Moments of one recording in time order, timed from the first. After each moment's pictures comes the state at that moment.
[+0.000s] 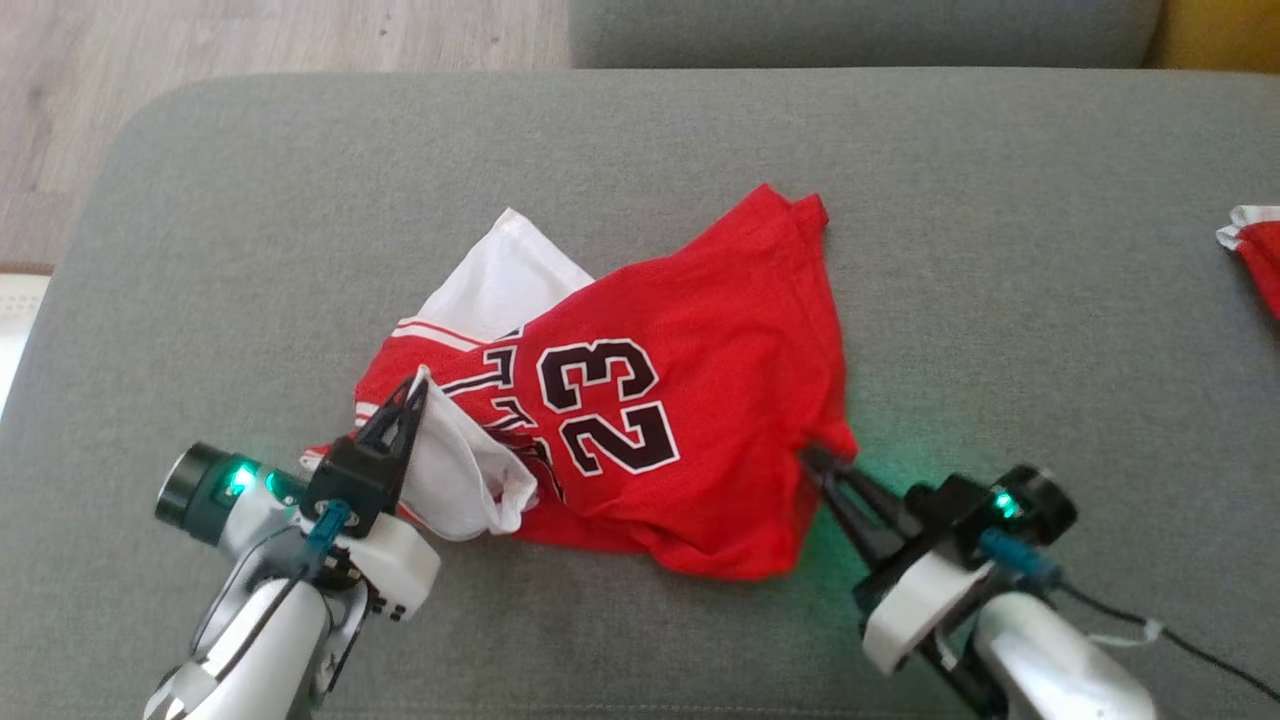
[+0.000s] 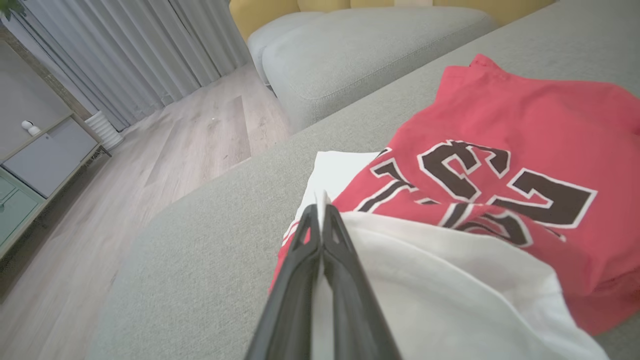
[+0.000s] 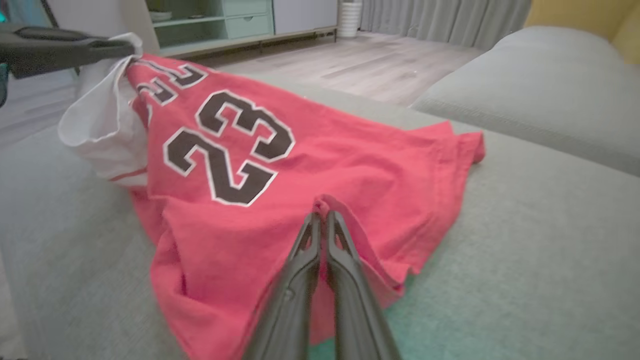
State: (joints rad) left arm -0.25 0.32 -0.49 0.33 -0.02 0.07 -0.19; right arm -0.26 -0.26 0.63 0.48 0.21 0.13 -0.25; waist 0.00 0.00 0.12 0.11
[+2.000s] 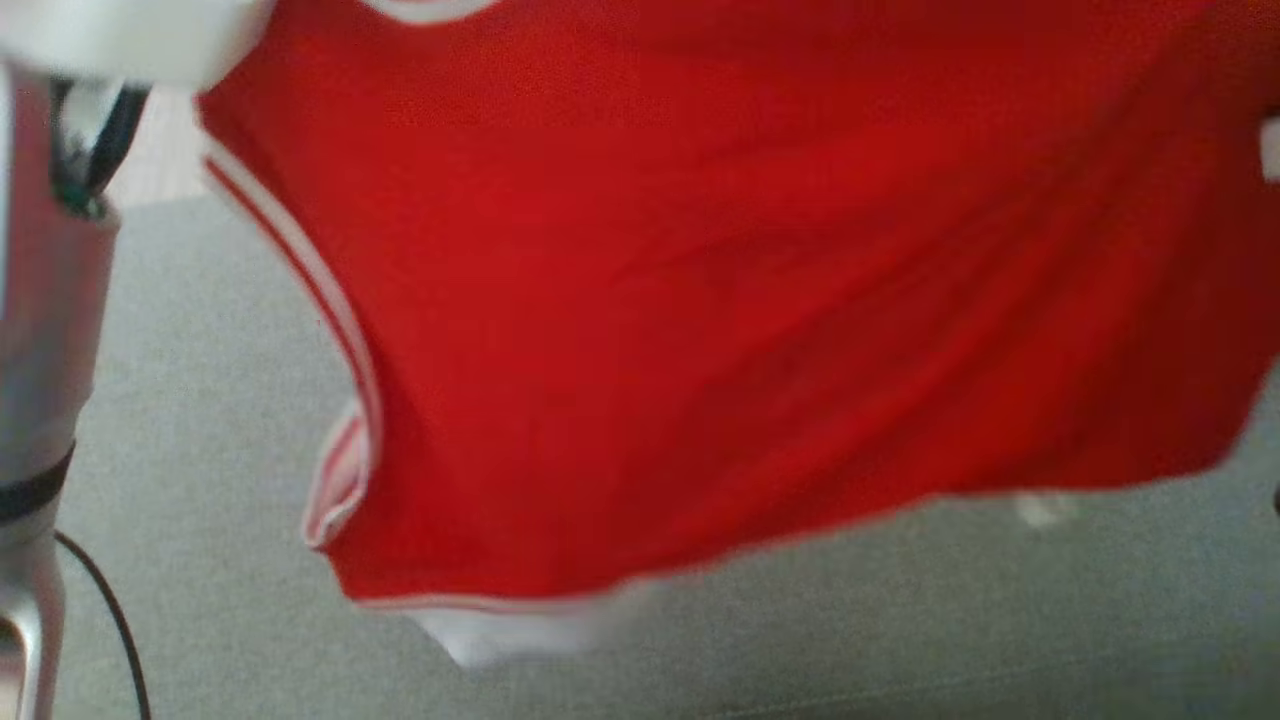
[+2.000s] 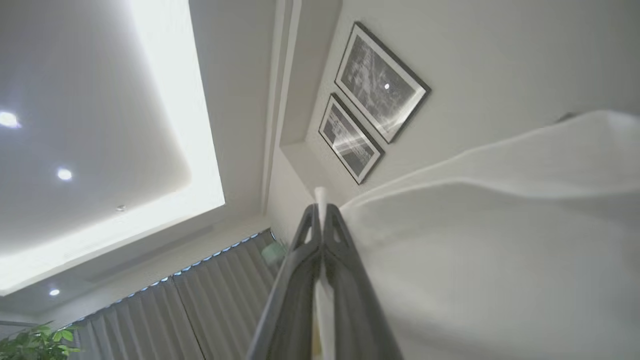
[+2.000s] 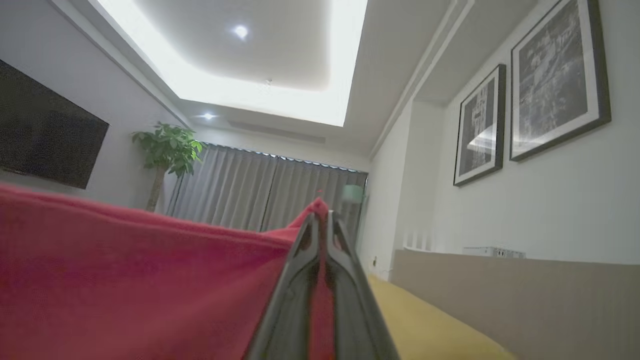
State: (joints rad) left arm -1.00 0.39 -0.37 0.04 -0.15 -0.11 -0.19; right arm -0.64 -0.36 0.01 -0.06 0.24 0.13 0.00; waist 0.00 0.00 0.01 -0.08
